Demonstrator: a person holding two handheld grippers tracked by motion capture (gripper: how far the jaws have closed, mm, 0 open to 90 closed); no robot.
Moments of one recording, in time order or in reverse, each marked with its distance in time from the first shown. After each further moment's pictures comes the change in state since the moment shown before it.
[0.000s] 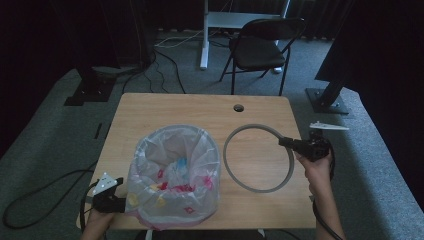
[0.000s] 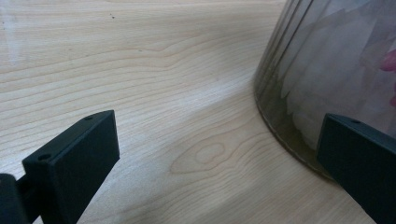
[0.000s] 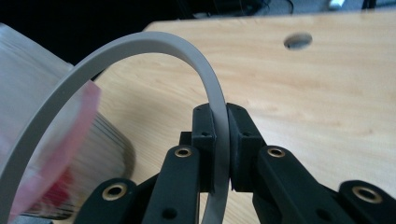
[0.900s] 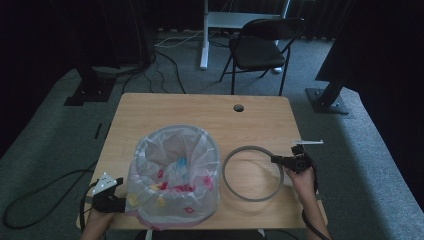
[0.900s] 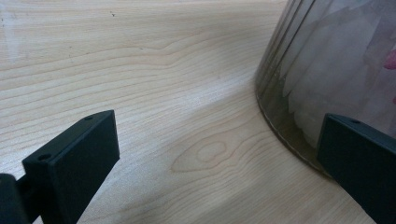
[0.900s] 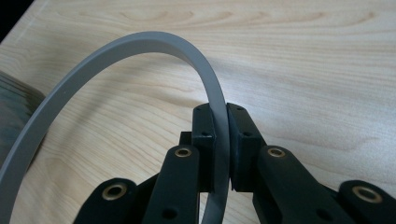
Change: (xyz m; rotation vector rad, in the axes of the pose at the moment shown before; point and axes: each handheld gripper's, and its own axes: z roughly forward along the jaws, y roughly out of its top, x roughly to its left) left arm 0.001 -0.001 0.000 0.003 0.000 -0.002; right arm -0.054 -0.065 0.067 0.179 -0.102 0.076
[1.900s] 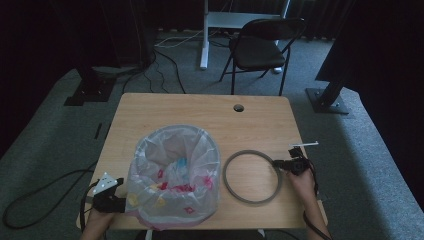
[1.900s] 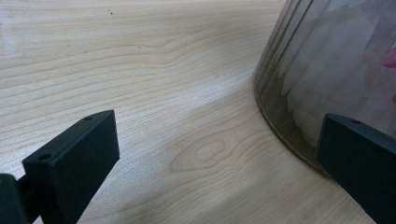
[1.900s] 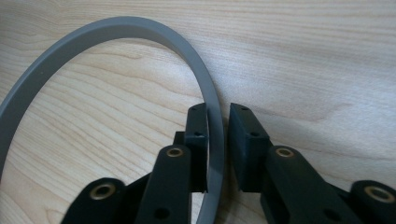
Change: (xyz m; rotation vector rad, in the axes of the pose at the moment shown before) left arm 0.000 0.000 0.001 0.005 -0.005 -0.003; right arm -0.018 -0.008 0.017 0.098 -0.082 0.003
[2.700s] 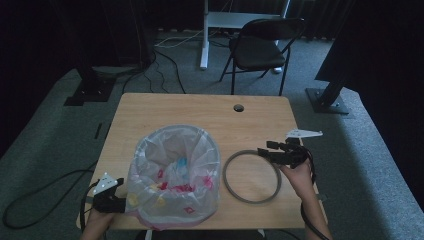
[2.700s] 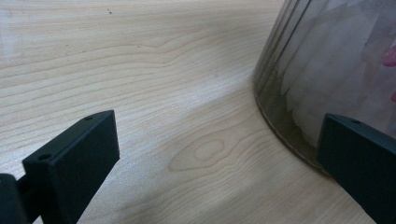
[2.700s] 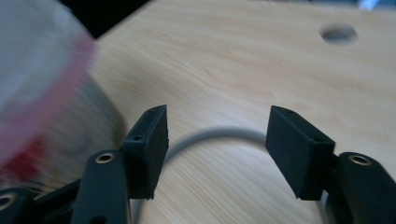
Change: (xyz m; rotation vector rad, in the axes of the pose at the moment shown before) left arm 0.000 0.000 0.000 0.002 0.000 0.004; right arm 0.099 0.040 -0.070 -0.273 0.197 -0.292
